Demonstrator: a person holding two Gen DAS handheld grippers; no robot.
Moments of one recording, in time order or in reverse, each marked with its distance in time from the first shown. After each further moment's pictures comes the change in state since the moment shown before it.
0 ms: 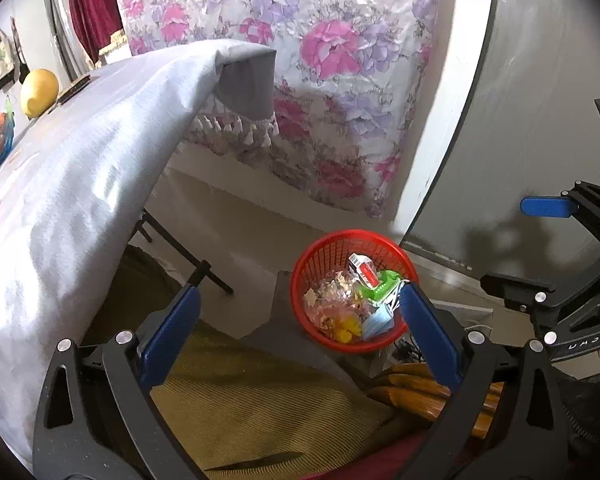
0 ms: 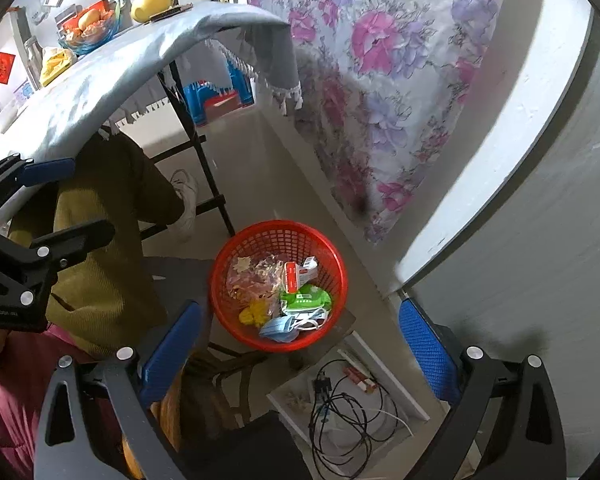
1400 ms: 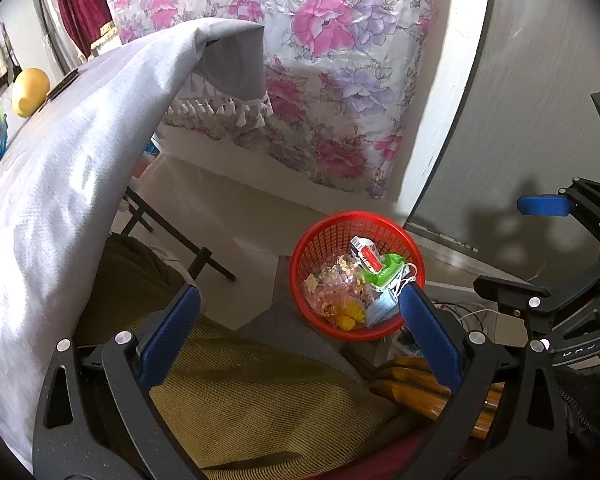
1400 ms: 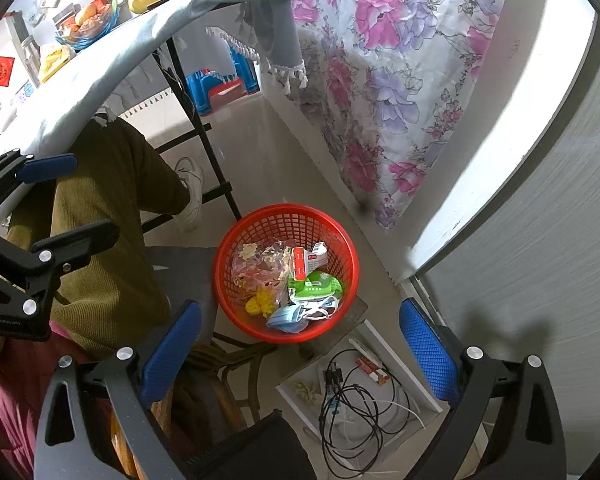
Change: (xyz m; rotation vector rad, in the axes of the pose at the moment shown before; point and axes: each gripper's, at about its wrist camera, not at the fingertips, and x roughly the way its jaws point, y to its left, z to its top) left arm 0.017 -0.006 -0.001 0.023 0.063 0.012; right arm 0.018 -0.003 -0.006 0.020 0.040 0.031
